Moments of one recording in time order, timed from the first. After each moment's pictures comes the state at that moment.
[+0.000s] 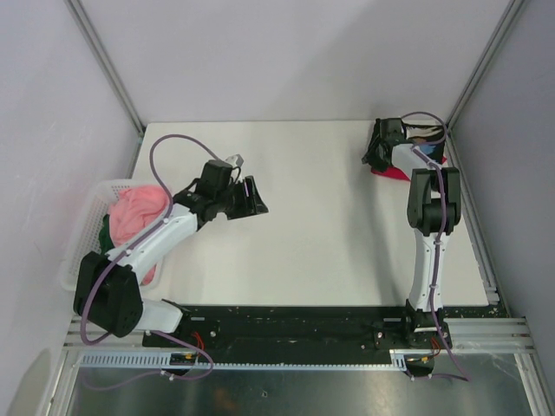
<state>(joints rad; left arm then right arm) -0.44 1.35 0.99 -0.41 0.22 -0.57 0.05 2.29 1.77 -0.35 0.02 0.64</state>
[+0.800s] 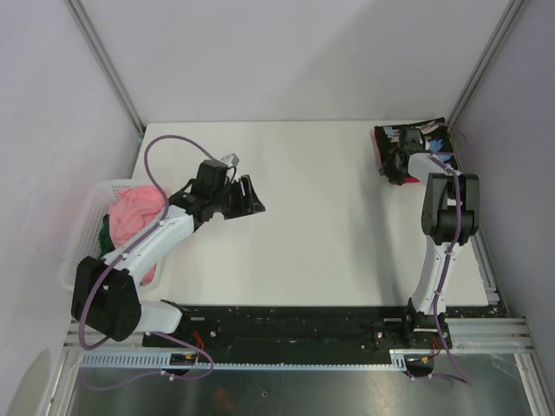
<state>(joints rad) -0.42 1.34 0.98 -0.40 0.22 -0.57 -0.04 2.13 1.53 -0.33 0.06 0.60</state>
